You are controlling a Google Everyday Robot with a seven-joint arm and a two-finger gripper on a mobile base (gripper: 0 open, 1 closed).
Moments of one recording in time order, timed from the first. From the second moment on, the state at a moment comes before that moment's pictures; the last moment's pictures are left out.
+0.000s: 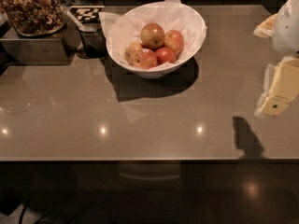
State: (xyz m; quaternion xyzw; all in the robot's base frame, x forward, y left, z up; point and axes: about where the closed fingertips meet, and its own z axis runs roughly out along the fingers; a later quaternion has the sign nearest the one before) arm 0.439 -0.214 0.987 -0.60 0.78 -0.05 0.18
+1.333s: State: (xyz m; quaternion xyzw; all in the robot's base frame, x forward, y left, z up) arm 0.556 -0.159 1.005 -0.63 0.74 0.06 0.25
